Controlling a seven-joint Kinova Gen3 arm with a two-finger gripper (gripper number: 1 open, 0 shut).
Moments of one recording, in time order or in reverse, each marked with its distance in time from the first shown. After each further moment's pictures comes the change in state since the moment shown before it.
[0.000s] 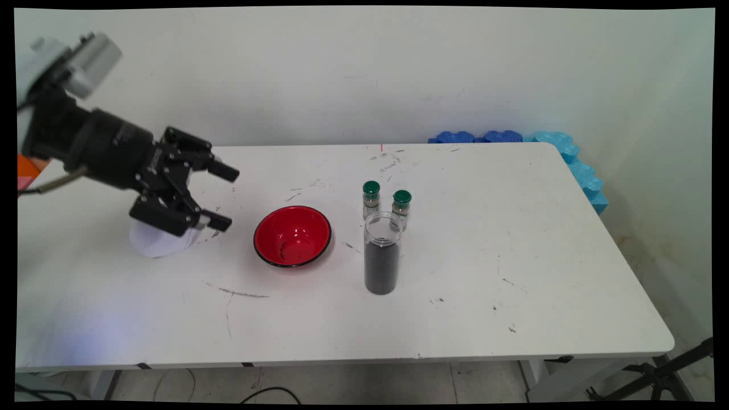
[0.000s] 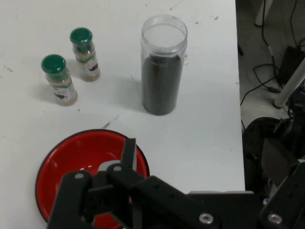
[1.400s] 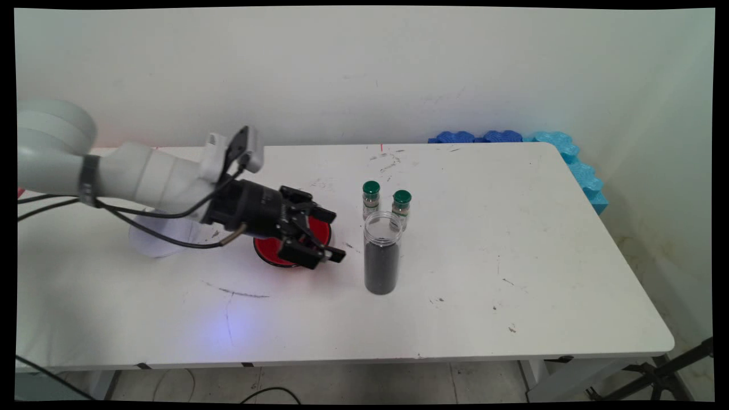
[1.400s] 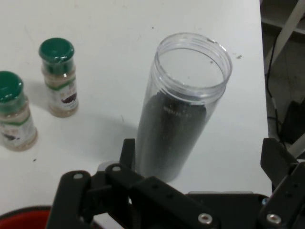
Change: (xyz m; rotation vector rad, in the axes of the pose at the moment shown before) arm -0.021 -0.009 0.178 -0.025 0.110 -0.147
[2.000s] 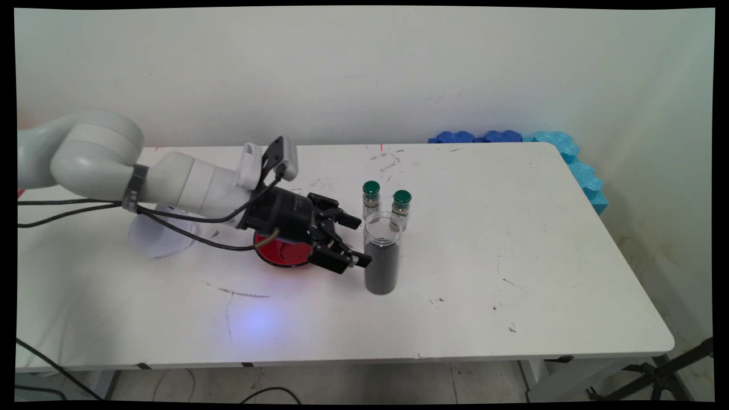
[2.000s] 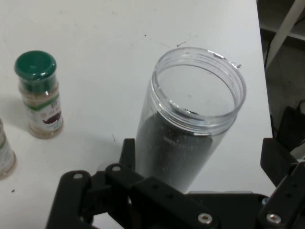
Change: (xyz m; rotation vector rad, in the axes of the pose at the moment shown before) arm 0.004 -0.007 0.044 -0.034 0.010 0.006
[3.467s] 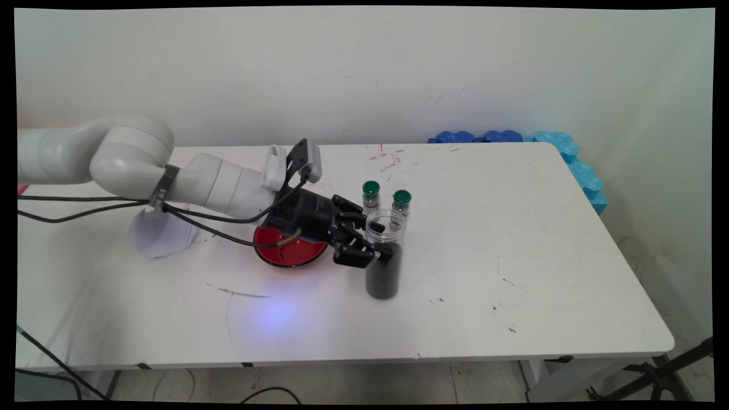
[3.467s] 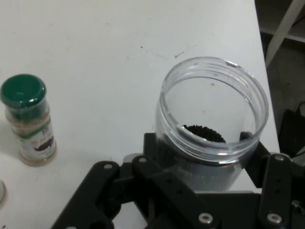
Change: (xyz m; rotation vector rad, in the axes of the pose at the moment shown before) arm 0.010 -0.006 0.028 -0.024 0.012 0.029
